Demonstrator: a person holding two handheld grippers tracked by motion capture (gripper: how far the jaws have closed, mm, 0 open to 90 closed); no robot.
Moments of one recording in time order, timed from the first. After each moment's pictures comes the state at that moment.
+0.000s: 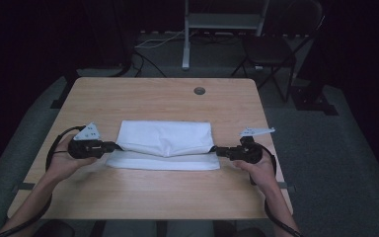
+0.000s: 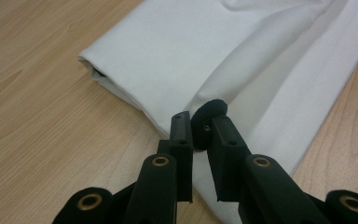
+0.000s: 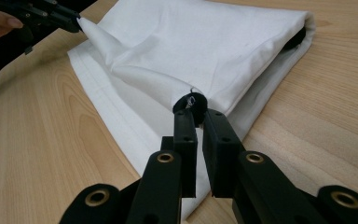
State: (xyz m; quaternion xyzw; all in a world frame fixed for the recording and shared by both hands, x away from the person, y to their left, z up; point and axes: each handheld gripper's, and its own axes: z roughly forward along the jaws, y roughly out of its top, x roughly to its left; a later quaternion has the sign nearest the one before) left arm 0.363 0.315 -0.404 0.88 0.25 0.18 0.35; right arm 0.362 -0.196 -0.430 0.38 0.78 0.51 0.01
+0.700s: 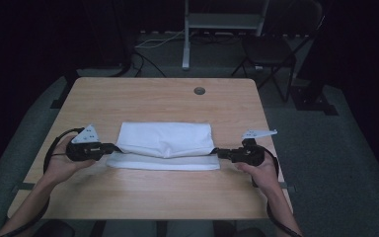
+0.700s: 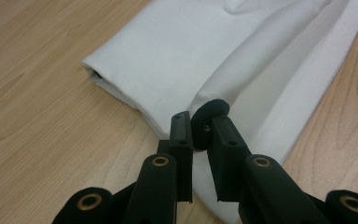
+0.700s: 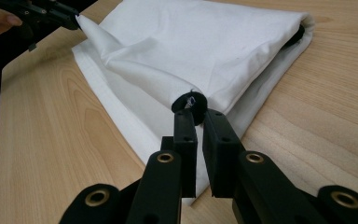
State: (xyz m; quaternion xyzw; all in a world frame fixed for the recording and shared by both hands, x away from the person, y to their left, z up) left arm 0.354 0.316 -0.400 0.89 0.24 0.19 0.35; right arm 0.354 -0.200 -0.429 0.37 0.78 0.51 0.01
